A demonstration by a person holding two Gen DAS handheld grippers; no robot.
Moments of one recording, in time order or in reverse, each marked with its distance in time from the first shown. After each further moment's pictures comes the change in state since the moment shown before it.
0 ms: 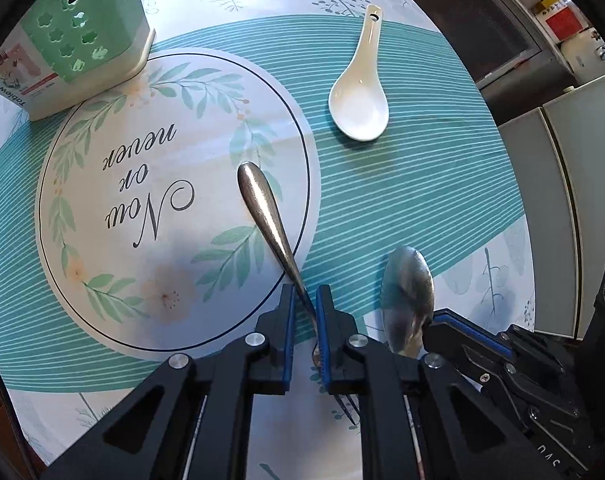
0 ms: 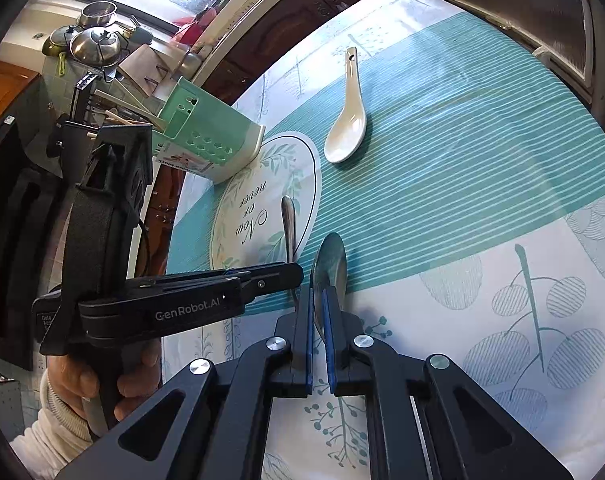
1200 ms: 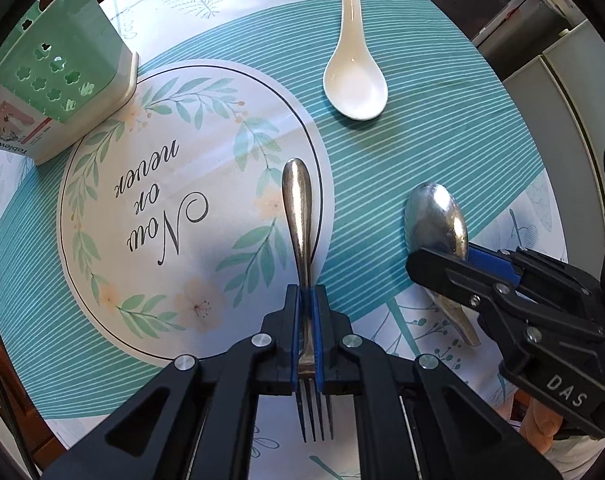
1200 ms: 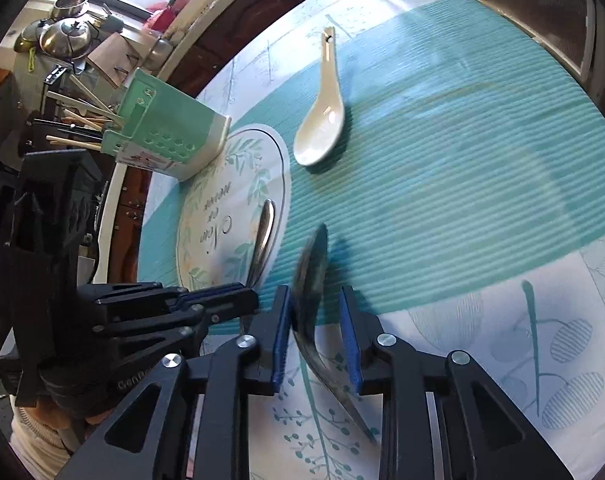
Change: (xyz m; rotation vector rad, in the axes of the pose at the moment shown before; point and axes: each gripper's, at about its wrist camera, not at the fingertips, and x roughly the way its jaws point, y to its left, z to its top) left arm 0.009 -0.019 0.015 0.151 0.042 0.106; right arm 0.050 0.003 0.029 0.038 0.055 -0.084
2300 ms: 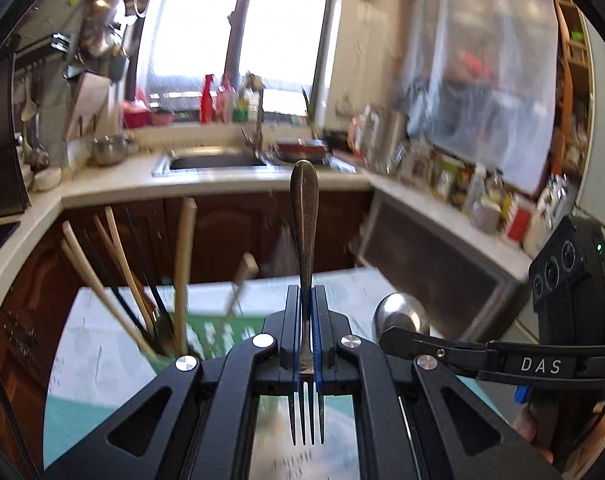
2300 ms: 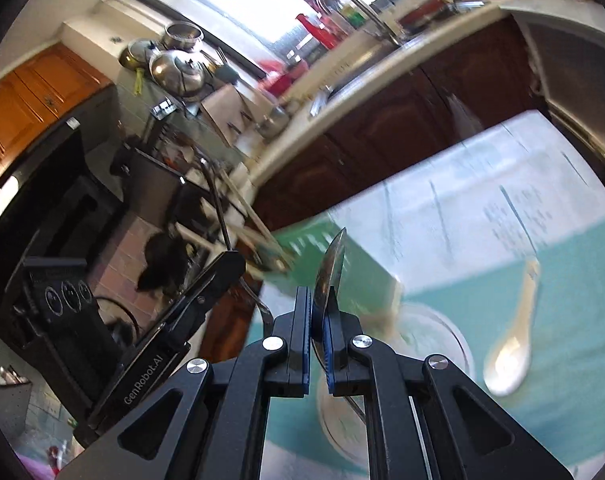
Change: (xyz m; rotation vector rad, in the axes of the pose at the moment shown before) left arm -0.216 0.108 0.006 -0.134 -1.073 0.017; right arm -0.047 0.162 0.148 -0.178 -0.321 0.349
